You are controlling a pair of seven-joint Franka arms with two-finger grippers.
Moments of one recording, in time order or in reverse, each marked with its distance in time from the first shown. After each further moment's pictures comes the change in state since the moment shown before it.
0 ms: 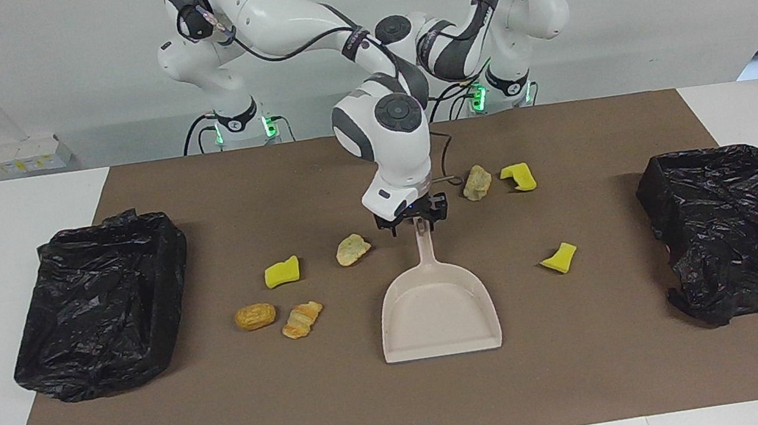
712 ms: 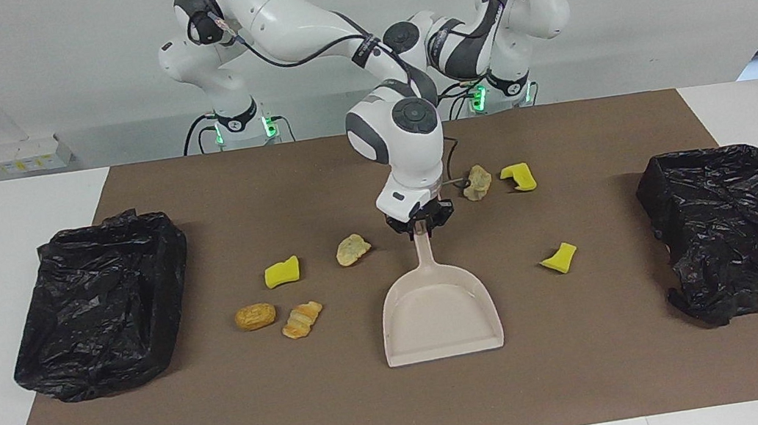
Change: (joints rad) left arm 0.035 -0.029 0.020 0.004 0.000 -0.207 0.012; right arm 0.029 0.035 -0.013 0.016 -0.044 0.030 0.001
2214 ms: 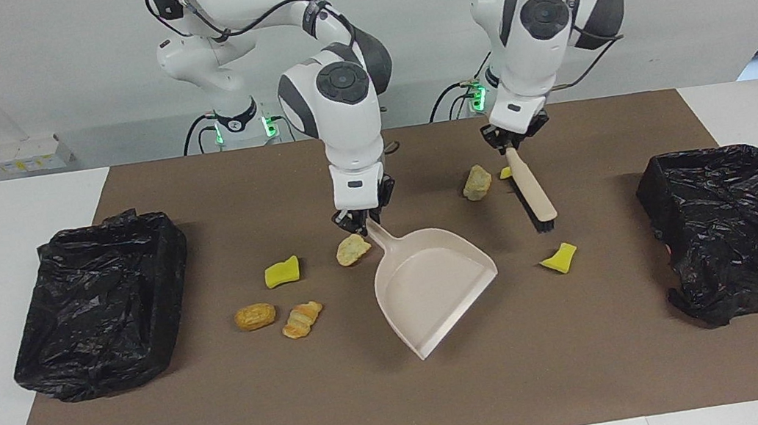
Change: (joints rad) left arm 0.576 -0.019 0.021 0.282 0.046 -0.281 0.506; right arm -0.145 -0.216 0.000 -0.037 0.001 -0.254 -0.905
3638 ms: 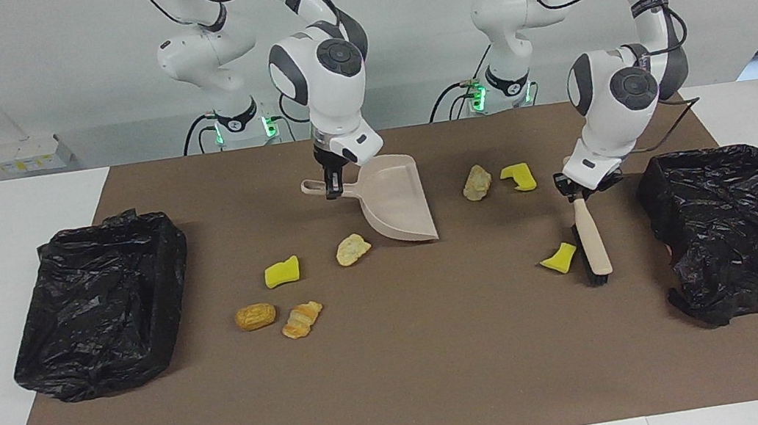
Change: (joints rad) left arm 0.193 0.213 -0.037 -0.012 0.083 0.268 0.357; right arm 0.061 -0.271 0.011 -0.485 -0.118 0.120 -0.714
